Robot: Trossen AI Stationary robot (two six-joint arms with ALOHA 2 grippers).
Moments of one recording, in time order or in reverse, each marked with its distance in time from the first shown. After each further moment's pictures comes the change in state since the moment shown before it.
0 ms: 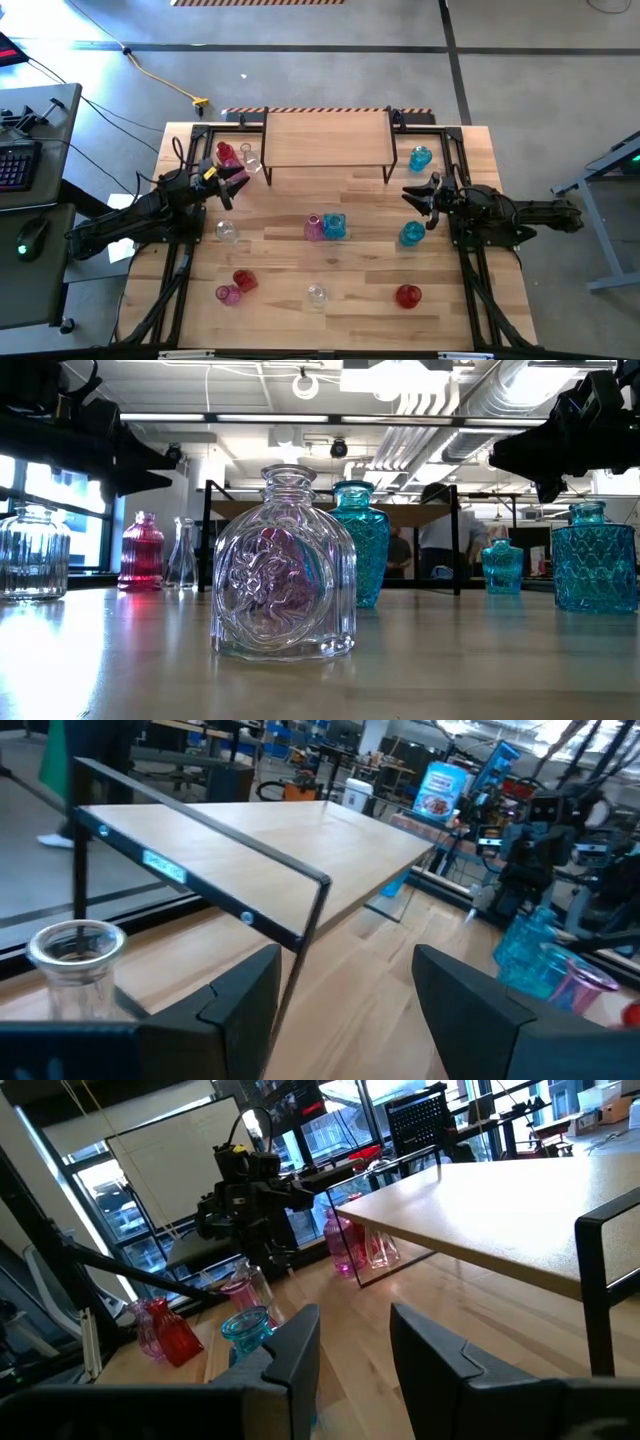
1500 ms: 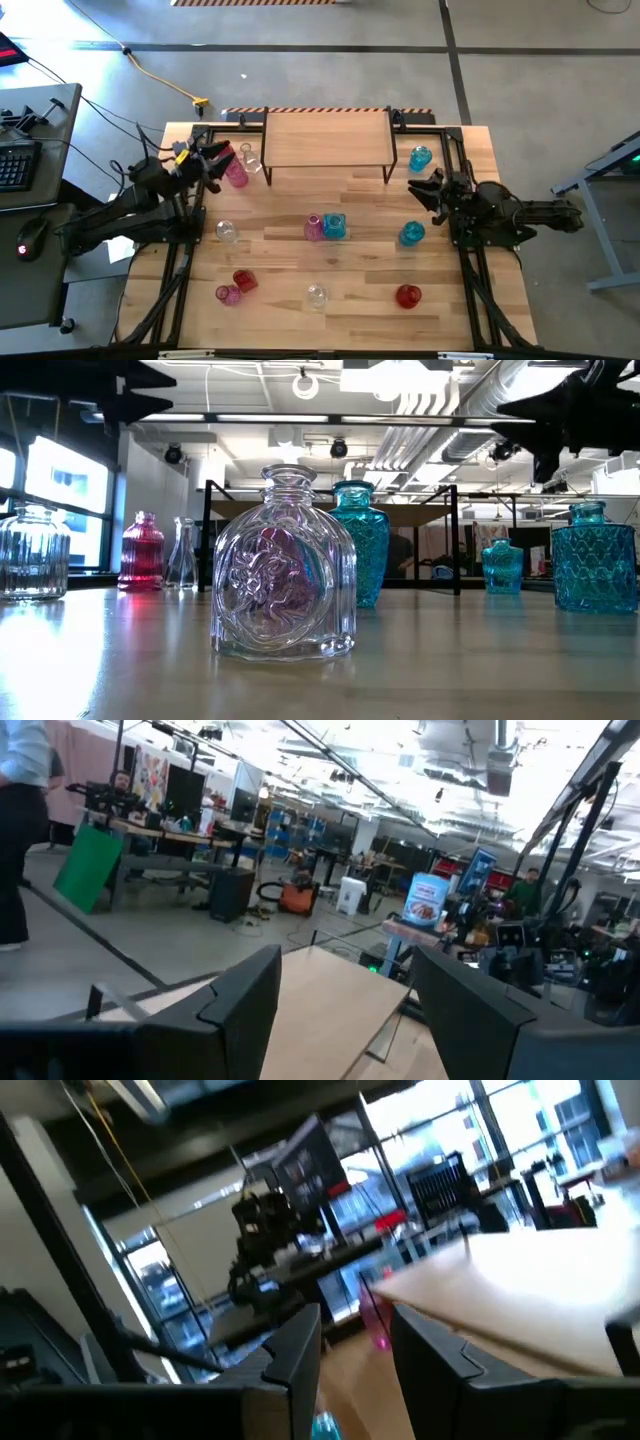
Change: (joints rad) left arm 0.000 0.176 0.280 0.160 -0.058 0.055; right arm 0.000 0.000 -0.002 0.236 0.005 0.029
